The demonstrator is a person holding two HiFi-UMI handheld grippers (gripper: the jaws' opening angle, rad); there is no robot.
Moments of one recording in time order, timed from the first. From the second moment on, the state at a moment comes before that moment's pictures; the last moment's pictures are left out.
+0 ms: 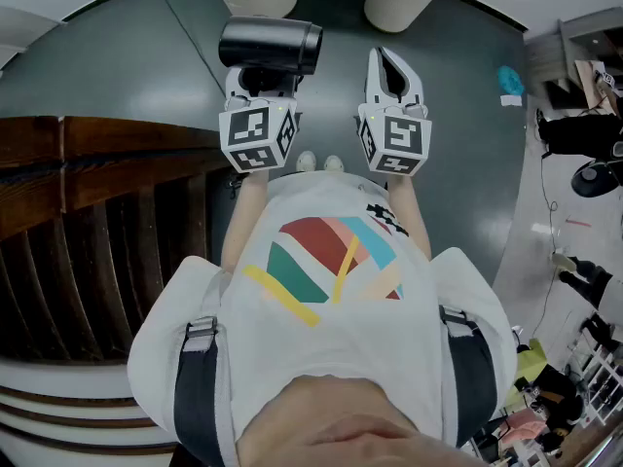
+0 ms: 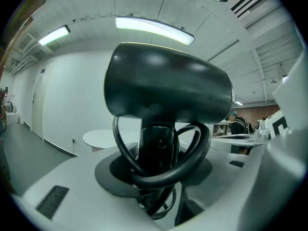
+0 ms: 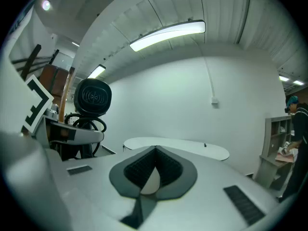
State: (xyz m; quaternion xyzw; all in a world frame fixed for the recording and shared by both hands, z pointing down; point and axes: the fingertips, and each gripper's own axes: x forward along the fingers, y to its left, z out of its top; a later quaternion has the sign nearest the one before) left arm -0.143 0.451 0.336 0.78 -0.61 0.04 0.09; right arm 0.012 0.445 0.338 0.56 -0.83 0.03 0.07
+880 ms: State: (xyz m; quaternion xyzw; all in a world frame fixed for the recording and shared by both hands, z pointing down) left arm -0.105 0.427 0.327 0.78 -0.61 0.00 0.08; right arm 0.064 0.416 0.351 0.55 -0.83 0.06 0.02
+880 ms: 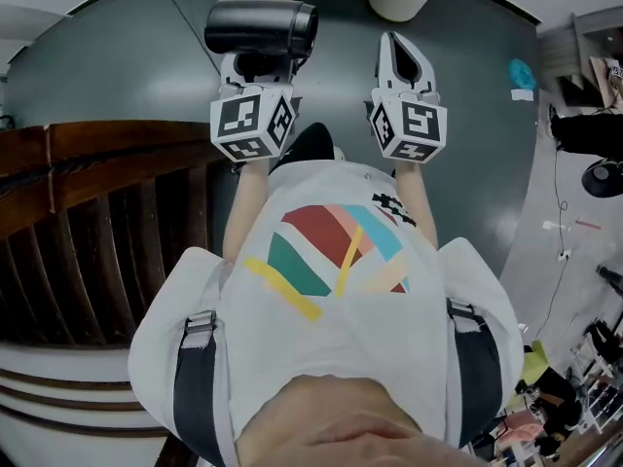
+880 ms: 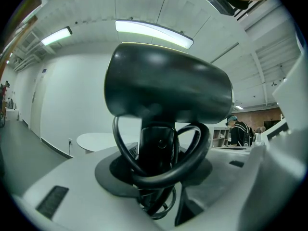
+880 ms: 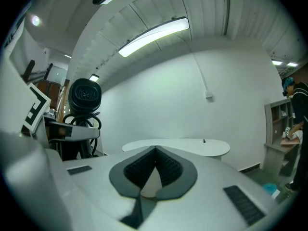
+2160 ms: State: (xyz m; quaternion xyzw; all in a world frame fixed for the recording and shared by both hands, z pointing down) left arm -0.106 0.186 0.340 0.80 -0.59 -0.01 0.07; right arm 0.111 0.203 0.372 0.61 -0.79 0.04 0.03
